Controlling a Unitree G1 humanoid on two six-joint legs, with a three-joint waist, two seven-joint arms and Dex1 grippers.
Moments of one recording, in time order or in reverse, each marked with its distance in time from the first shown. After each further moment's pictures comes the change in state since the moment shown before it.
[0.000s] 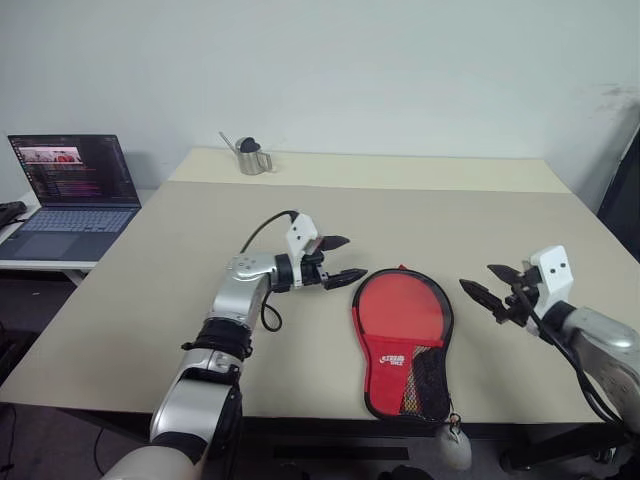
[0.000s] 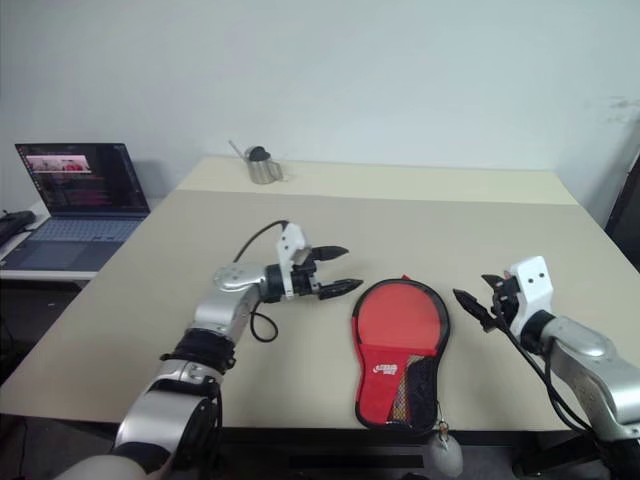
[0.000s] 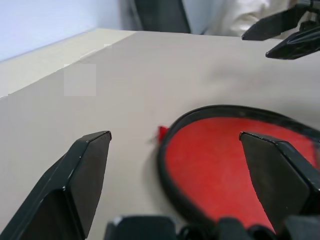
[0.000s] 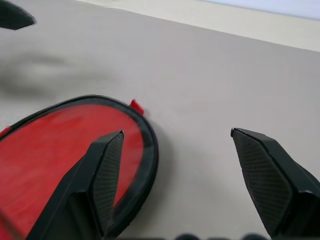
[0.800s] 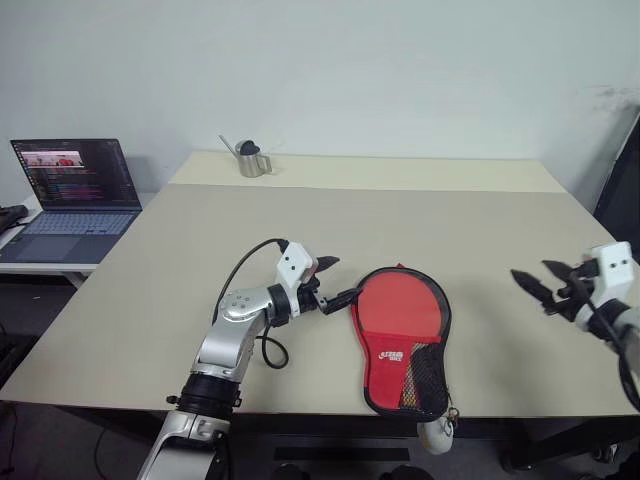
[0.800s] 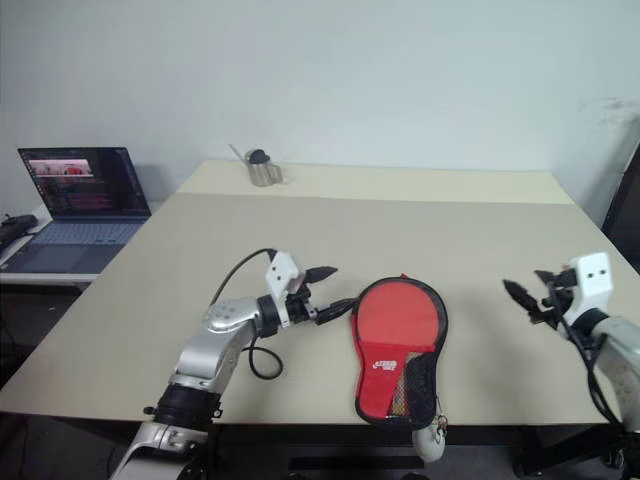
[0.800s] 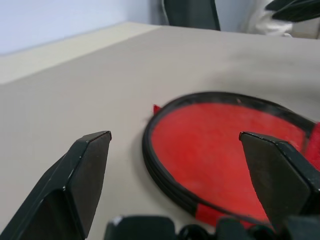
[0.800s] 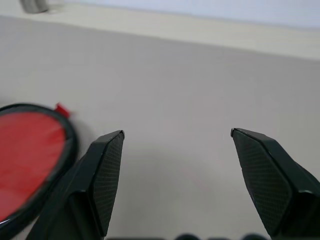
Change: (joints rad) left arm 0.253 -0.029 -0.047 -0.389 -0.019 0.119 0.240; right arm 0.070 -0.015 -0.315 0.061 -0.079 0.050 0.107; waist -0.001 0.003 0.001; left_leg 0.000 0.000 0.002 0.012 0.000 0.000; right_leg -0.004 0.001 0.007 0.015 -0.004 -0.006
